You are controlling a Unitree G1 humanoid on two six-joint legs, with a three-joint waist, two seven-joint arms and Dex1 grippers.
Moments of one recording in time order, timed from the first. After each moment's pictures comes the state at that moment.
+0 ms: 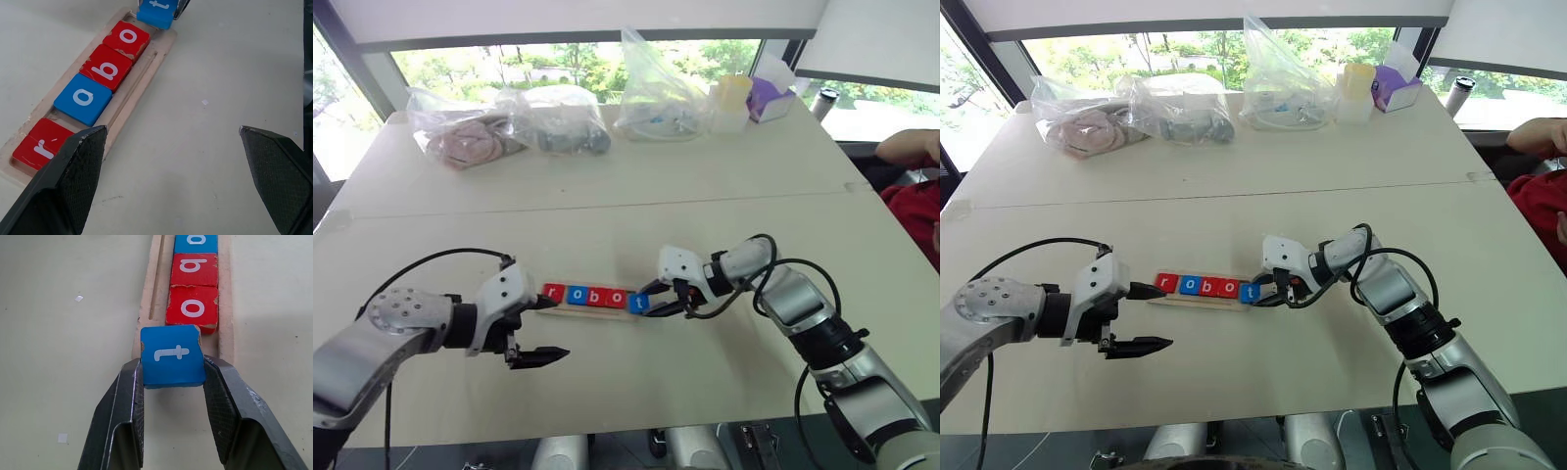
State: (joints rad) left arm -0.04 1.01 0.04 -0.59 -0.57 0.75 -0.99; right arm -0.59 -0.57 0.41 -0.01 0.10 0.44 1.27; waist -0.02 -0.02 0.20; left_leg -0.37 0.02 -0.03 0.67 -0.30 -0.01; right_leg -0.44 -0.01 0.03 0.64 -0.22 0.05
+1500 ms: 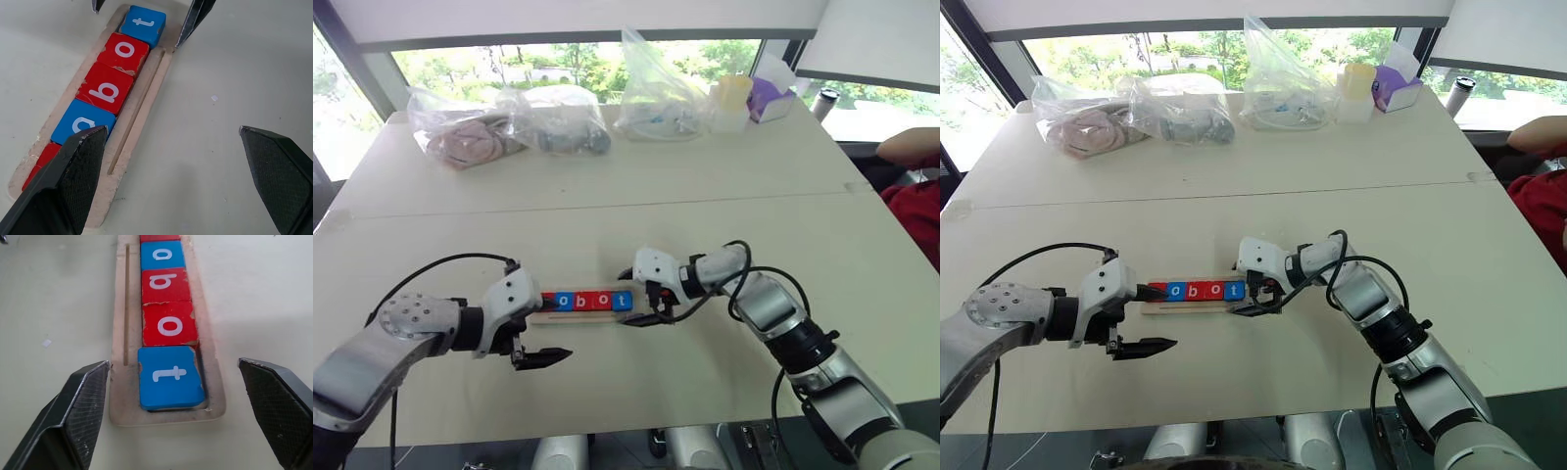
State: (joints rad) left arm -0.03 0.99 0.00 -0.58 -0.52 0.71 -0.96; right arm -0.59 -0.46 0.44 -0.01 0.06 0.46 1.12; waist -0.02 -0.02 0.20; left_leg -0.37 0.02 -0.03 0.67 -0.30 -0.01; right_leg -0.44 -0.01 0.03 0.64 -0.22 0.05
